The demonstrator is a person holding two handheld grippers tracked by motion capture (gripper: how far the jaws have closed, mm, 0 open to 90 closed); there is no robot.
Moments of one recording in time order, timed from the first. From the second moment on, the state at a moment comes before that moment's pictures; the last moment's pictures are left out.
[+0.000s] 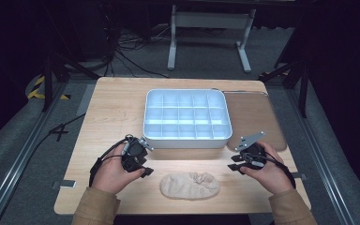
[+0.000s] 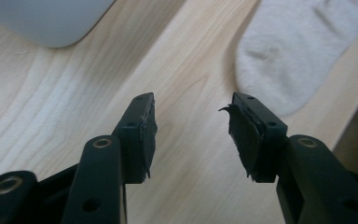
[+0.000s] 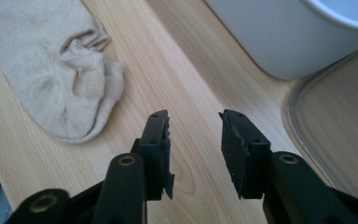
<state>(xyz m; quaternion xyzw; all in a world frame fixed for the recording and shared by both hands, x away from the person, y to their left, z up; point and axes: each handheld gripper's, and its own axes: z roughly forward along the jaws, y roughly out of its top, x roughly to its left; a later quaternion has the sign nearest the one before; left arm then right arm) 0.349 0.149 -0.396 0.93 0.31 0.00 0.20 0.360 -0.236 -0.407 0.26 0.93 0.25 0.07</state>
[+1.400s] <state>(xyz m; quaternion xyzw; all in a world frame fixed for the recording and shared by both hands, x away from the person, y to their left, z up) 0.347 0.119 -0.414 0.91 0.34 -0.06 0.22 0.326 -0.190 -0.432 0.26 0.92 0.30 0.00</state>
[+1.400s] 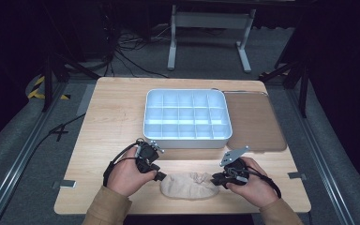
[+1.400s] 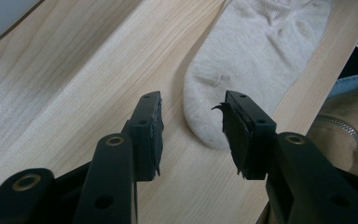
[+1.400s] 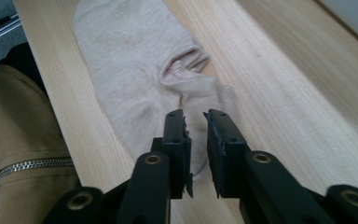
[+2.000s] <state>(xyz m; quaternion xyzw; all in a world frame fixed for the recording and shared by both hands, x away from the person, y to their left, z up) 0.345 0.113 -0.426 0.92 0.33 -0.08 0.19 0.326 -0.181 -0.450 0.25 0.93 0.27 -0.01</state>
